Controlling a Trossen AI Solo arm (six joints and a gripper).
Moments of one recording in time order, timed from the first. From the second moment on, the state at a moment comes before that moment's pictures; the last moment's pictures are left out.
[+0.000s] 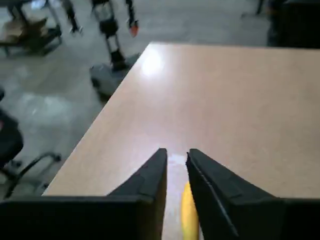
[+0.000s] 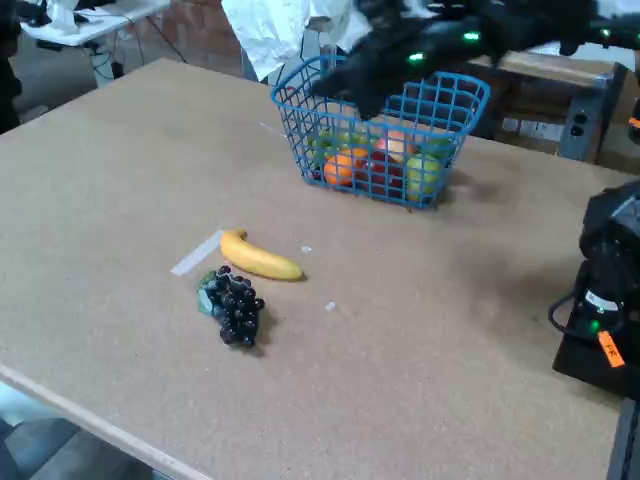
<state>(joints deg) 5.7 68.7 50.2 -7.0 -14.8 -1.3</state>
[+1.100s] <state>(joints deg) 18.5 105.2 62.3 -16.1 -6.1 3.2</state>
